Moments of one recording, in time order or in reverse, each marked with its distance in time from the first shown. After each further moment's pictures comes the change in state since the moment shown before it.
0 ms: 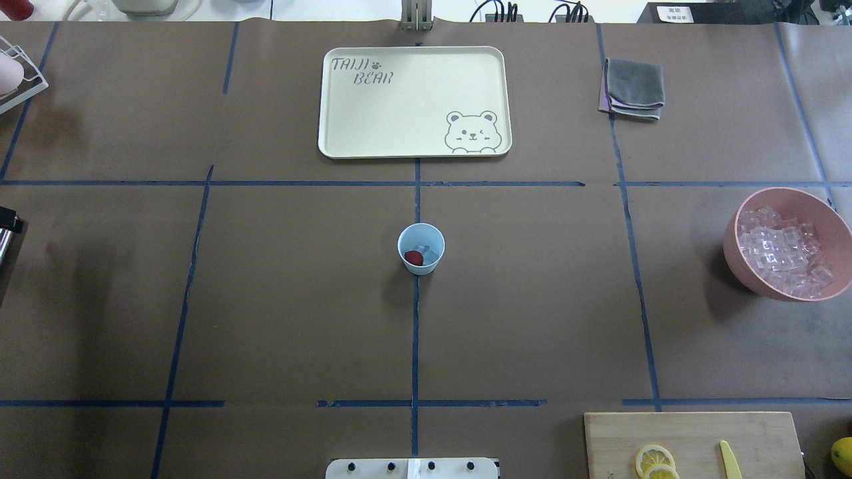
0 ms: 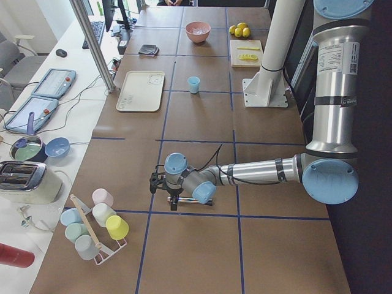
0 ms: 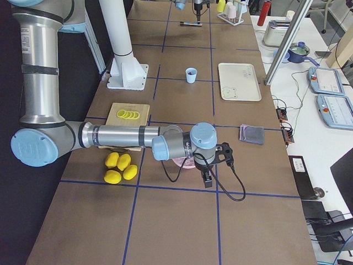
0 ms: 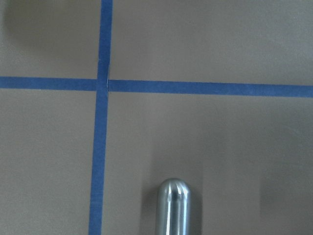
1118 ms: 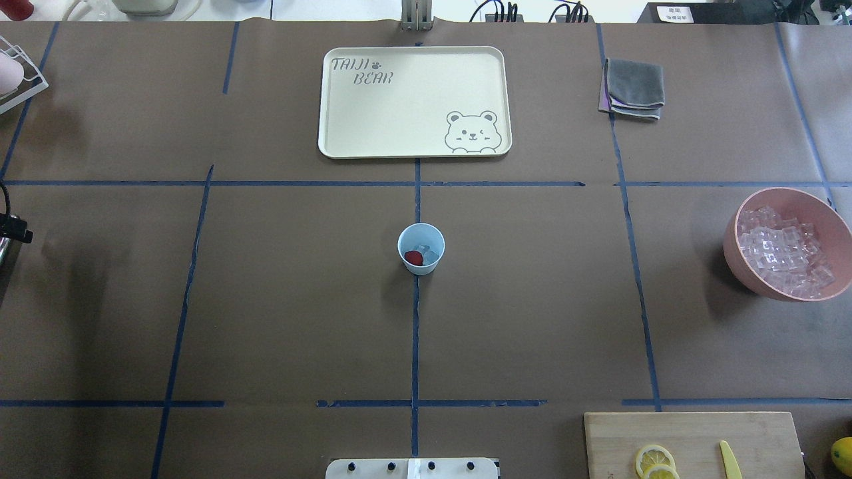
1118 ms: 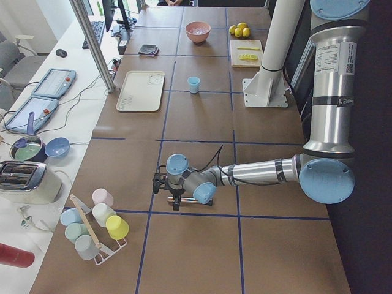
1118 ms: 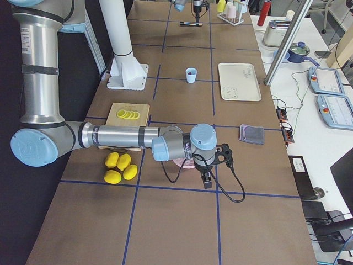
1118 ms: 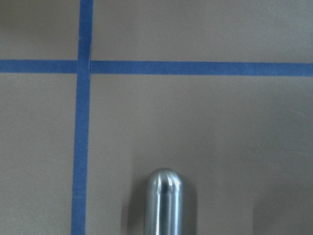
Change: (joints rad) left arm 0.038 -0.001 0.016 -0.005 0.002 0.004; right arm 0.000 -0.002 -0.006 0.000 -0.002 -0.001
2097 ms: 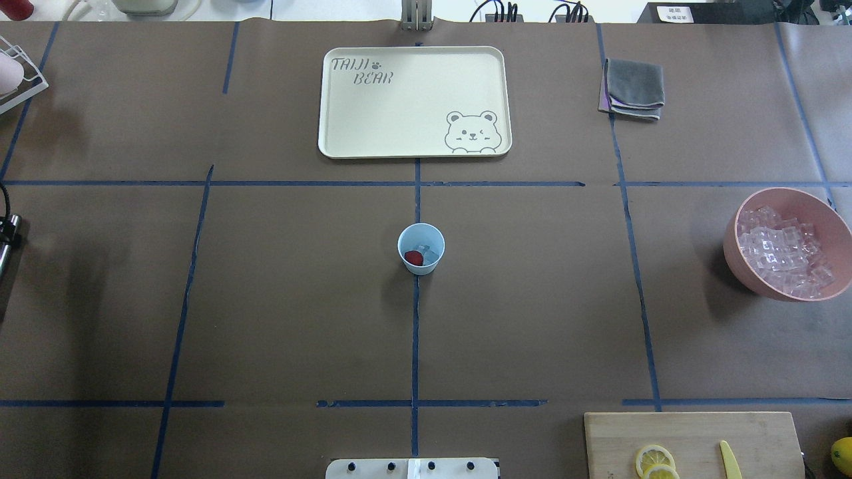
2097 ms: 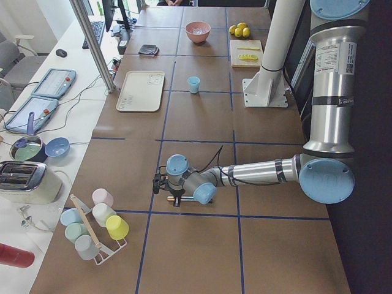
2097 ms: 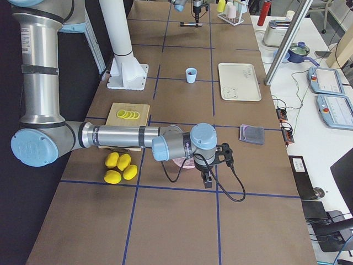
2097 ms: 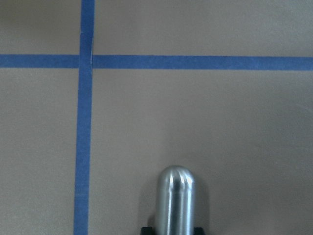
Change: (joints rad) left arm 0.000 0.000 -0.005 0.000 -0.001 0.009; right arm 0.000 0.002 0.004 0.000 -0.001 0.000
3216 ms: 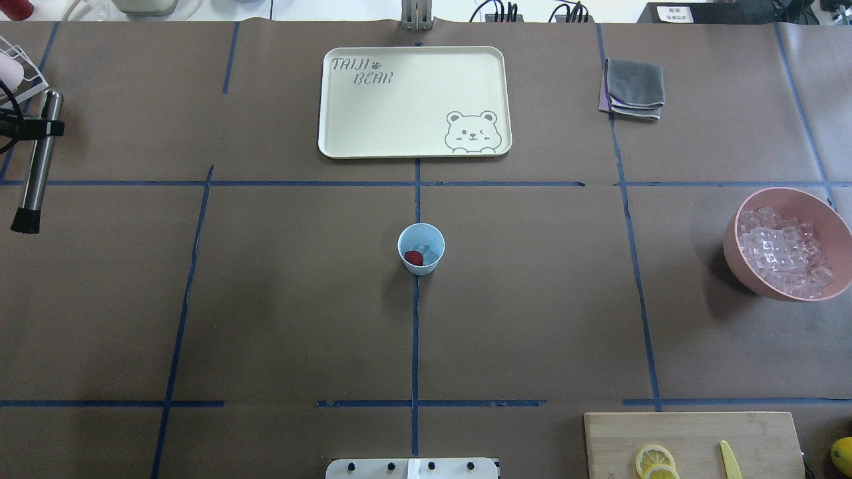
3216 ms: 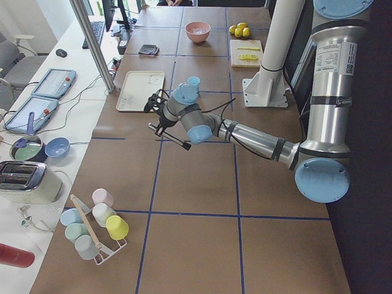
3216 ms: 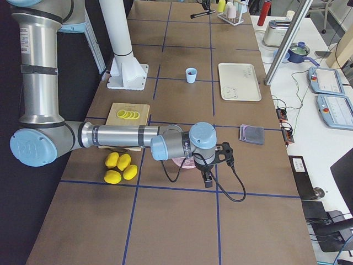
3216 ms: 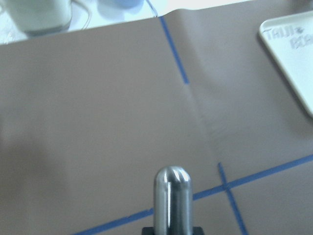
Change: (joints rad) left arm -0.034 -0.062 -0.540 0.039 0.157 0.042; right arm 0.022 -0.004 0.012 -0.004 0.013 0.001
